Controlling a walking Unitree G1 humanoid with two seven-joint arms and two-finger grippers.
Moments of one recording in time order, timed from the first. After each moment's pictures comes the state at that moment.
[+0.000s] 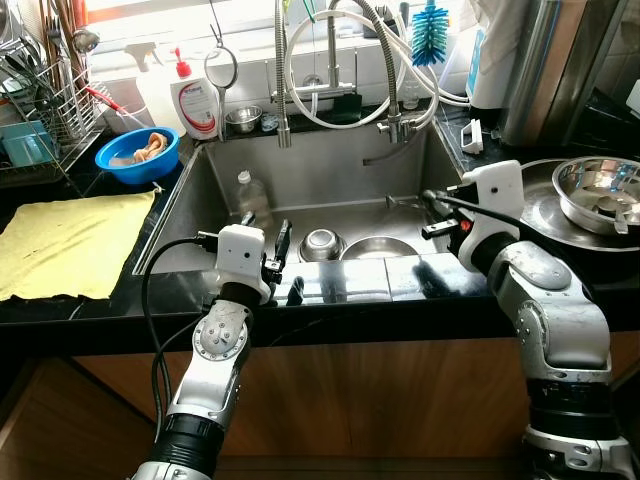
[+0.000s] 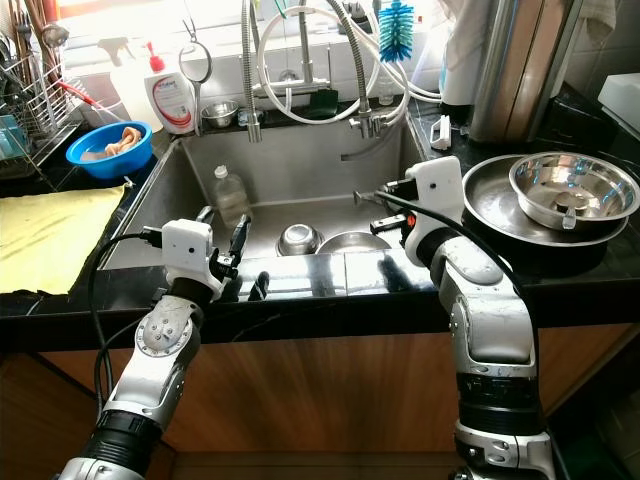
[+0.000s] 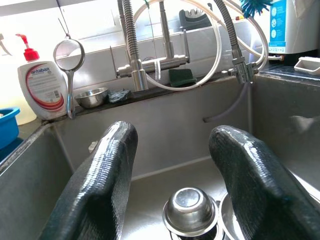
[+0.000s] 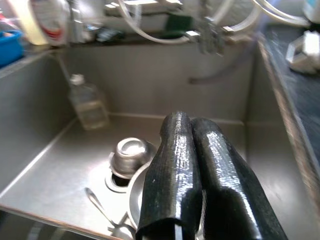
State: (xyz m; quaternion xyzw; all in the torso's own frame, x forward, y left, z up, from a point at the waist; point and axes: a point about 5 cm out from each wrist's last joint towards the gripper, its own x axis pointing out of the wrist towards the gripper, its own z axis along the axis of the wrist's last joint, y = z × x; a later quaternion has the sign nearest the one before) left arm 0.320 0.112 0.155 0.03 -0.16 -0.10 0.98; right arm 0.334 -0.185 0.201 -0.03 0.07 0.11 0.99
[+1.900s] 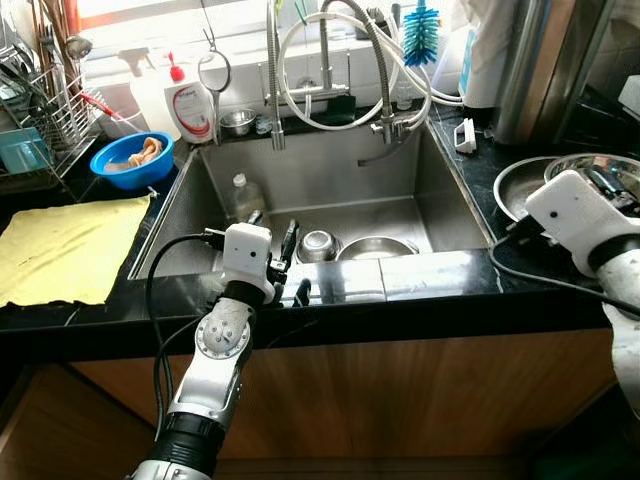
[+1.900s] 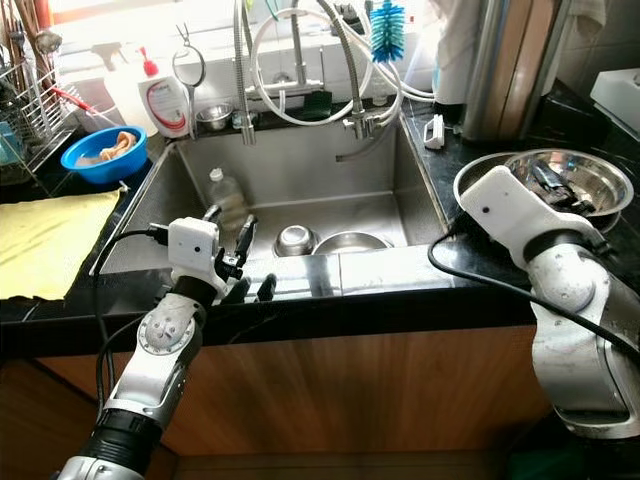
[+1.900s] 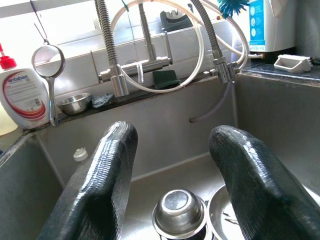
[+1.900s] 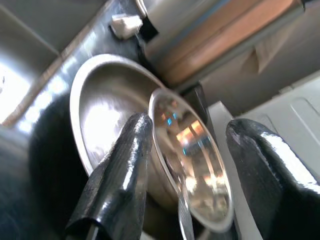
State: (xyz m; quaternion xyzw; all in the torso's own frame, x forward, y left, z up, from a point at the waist) left arm 0.320 0.108 0.157 0.04 -0.16 -0.12 0.98; right arm 0.277 -0.256 0.248 -0.49 0.09 -0.10 0.86
